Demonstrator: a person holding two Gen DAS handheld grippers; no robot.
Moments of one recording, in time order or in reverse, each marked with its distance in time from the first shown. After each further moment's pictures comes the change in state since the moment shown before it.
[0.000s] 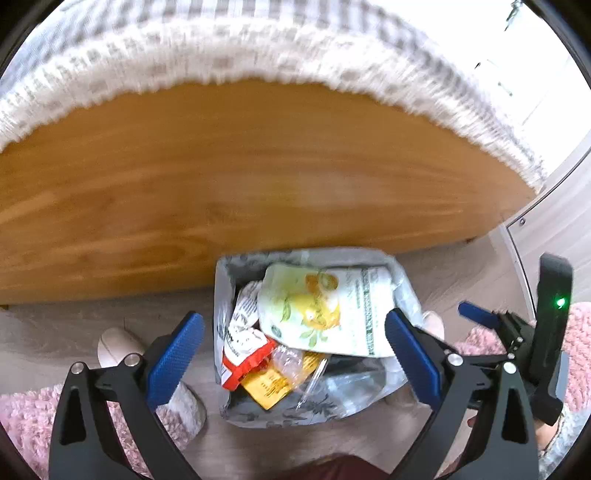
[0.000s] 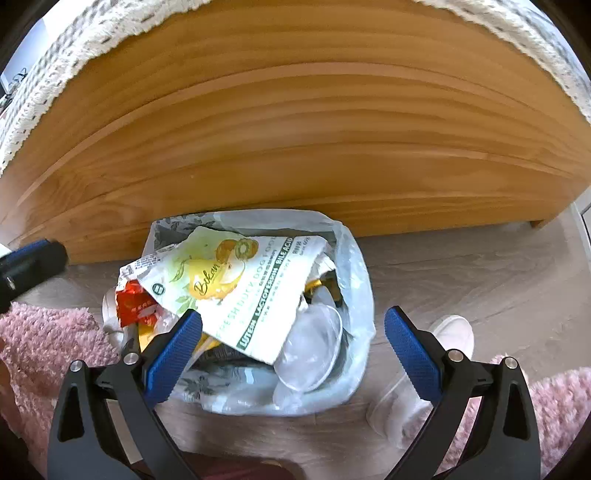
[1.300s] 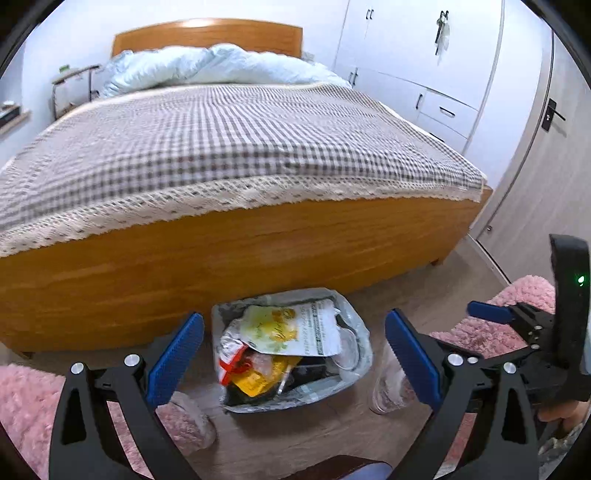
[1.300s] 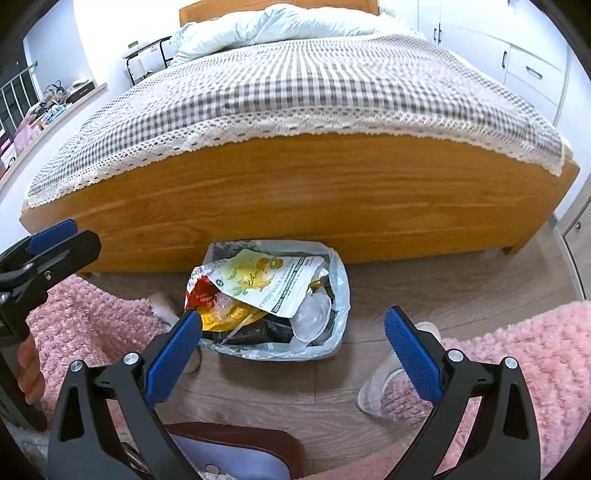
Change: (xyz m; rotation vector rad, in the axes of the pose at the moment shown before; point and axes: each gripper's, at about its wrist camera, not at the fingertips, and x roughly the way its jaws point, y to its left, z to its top) left arm -0.144 -0.056 -0.041 0.160 -0.273 -0.005; right arm -0.157 0.004 -0.034 -0.044 -0.180 0.032
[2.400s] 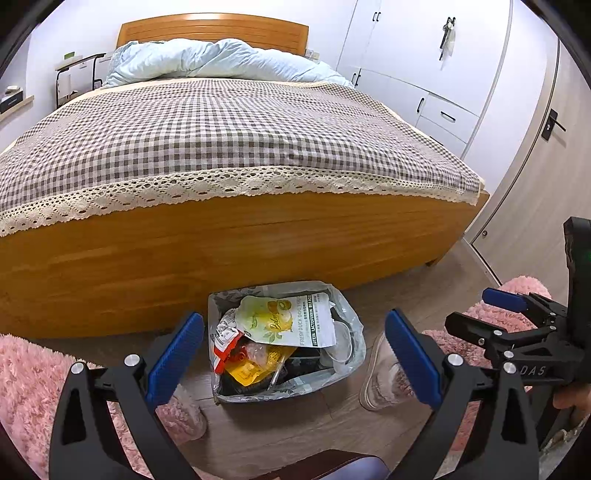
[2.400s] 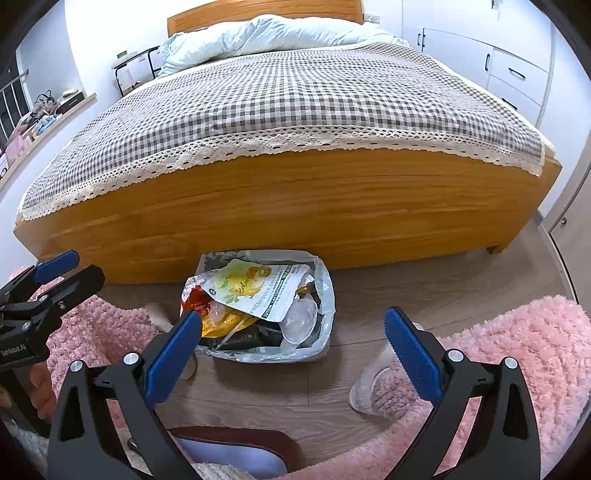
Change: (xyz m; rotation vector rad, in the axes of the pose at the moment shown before) left arm -0.001 0.008 -0.010 -0.048 0.021 -0.032; right arm -0.021 -0.004 0.004 0.037 -0.025 -0.047
